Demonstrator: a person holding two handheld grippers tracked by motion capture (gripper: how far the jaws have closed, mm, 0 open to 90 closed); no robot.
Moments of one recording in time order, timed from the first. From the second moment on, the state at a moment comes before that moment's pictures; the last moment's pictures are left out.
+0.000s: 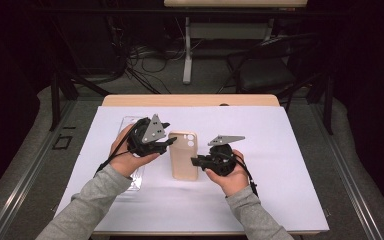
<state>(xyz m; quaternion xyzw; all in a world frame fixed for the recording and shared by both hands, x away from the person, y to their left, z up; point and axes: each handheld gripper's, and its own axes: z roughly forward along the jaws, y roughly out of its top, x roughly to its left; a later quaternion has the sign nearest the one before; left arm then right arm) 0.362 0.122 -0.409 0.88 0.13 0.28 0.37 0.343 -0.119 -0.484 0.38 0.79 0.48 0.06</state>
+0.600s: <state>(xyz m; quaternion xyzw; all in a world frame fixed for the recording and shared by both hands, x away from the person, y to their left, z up) 0.363 0.117 -0.407 0.89 0.11 0.28 0.34 0.343 -0.119 -0.484 0.38 0.79 0.47 0.06</state>
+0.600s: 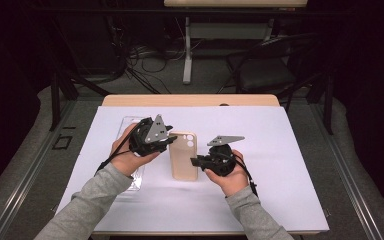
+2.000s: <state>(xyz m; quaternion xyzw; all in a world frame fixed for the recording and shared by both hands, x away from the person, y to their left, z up) 0.372 0.116 -0.398 0.91 0.11 0.24 0.32 0.342 -0.116 -0.486 0.38 0.80 0.47 0.06</state>
